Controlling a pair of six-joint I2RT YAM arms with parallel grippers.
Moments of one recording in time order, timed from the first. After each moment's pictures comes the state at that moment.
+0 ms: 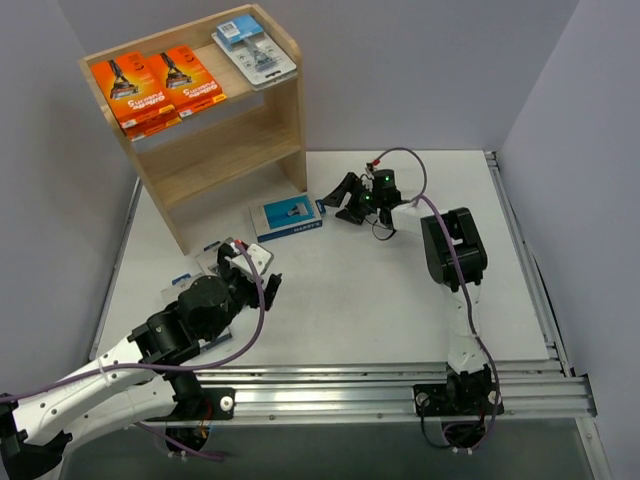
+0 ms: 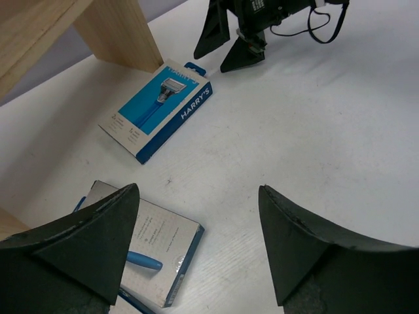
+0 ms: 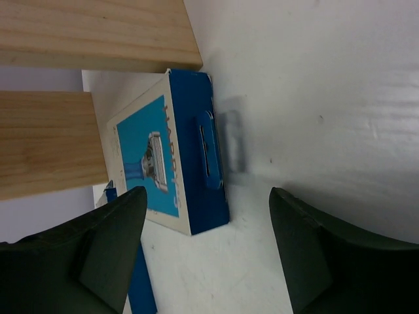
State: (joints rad) left arm -1.00 0.71 0.70 -0.22 -0.48 0.06; right arm 0.29 2.26 1.45 0.26 -0.52 0.86
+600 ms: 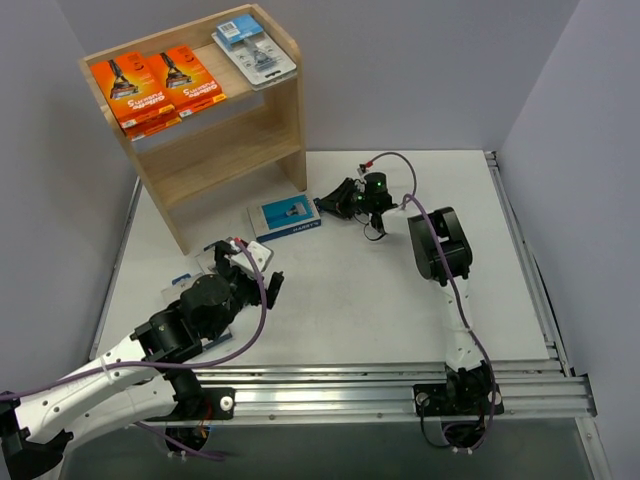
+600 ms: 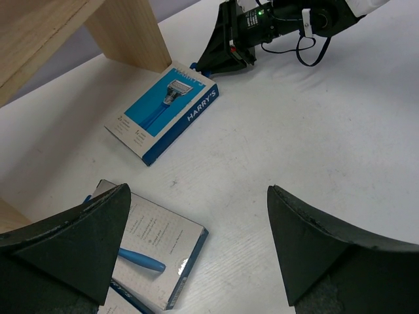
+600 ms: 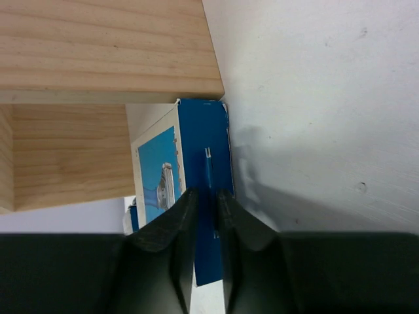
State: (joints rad) left arm -0.99 0.72 0.70 -0.19 -0.51 0.06; right arm 0.32 2.43 1.57 0.45 -0.57 1.02
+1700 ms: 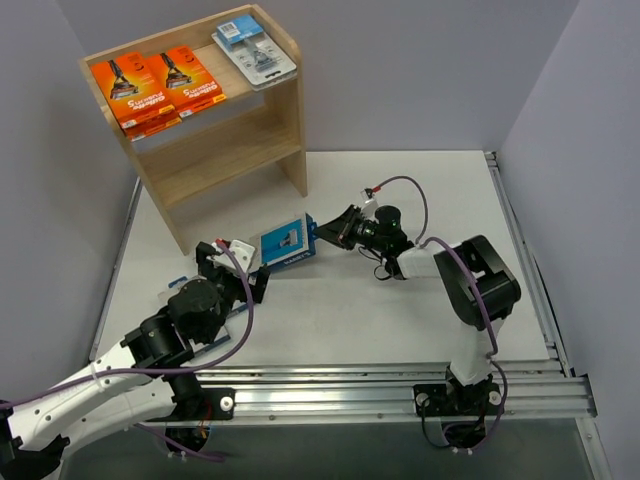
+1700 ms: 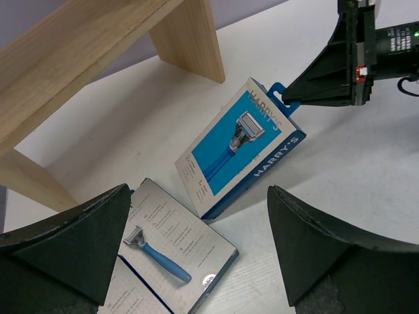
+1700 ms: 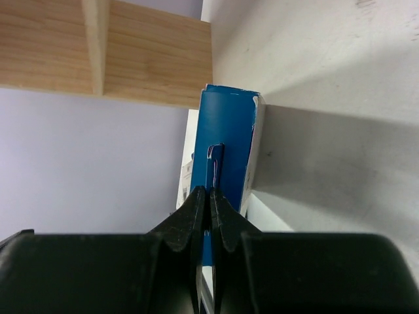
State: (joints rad) left arm -1.00 0.65 0.69 -0.19 -0.66 0.08; right arm 0.44 1.89 0.84 0.85 -0.55 1.16
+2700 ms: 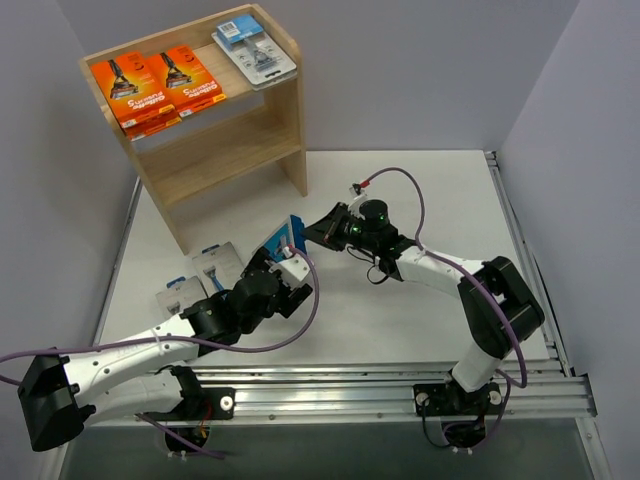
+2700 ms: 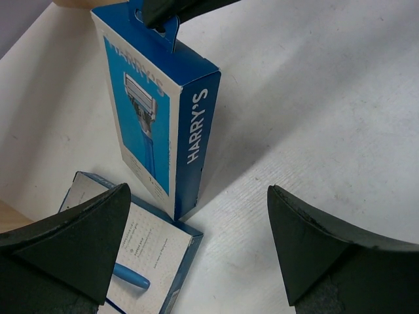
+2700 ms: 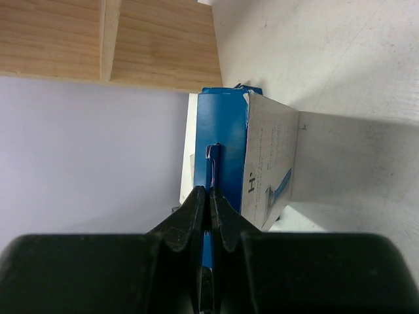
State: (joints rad) left arm -1.02 0.99 0.68 -0.16 -0.49 0.12; right arm 0.59 1.66 0.91 0.46 -0.37 1.12
